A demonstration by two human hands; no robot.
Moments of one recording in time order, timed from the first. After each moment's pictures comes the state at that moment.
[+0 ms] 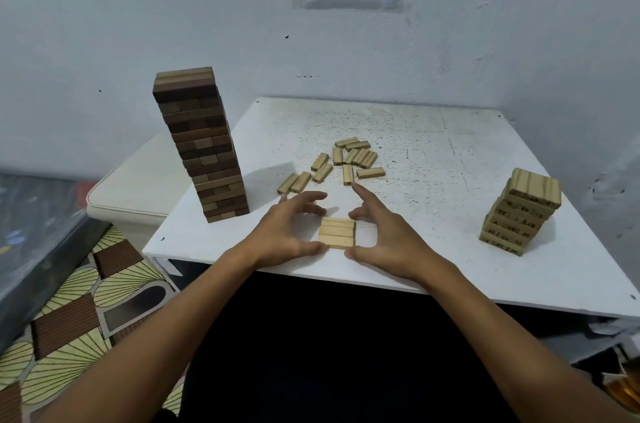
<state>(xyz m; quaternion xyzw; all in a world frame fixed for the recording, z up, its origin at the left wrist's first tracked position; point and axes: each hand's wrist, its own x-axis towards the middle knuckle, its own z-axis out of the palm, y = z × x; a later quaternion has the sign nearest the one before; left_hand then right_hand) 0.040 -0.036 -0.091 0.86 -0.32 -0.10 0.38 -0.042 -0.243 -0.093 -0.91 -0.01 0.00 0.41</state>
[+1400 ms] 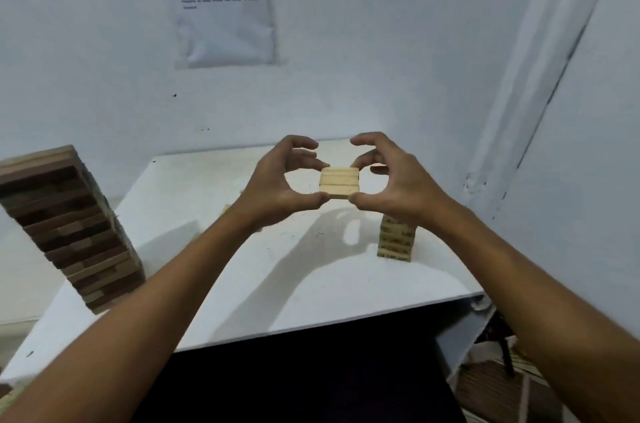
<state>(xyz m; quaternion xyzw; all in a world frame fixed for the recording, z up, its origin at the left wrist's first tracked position) 0.045 -0.178 0.011 0.73 -0.46 -0.01 0.50 -0.088 -0.353 0.022 -0.89 0.03 -0.23 0.38</state>
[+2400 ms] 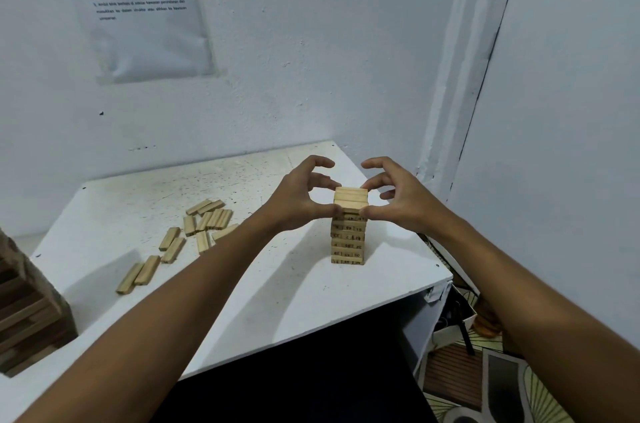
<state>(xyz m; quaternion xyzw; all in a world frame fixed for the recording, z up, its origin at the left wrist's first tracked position) 0.032 -0.285 -0.013 0.74 -0.52 -0.12 0.42 -0.127 -0.436 -0.015 -0.88 0.14 -0.21 0.40</state>
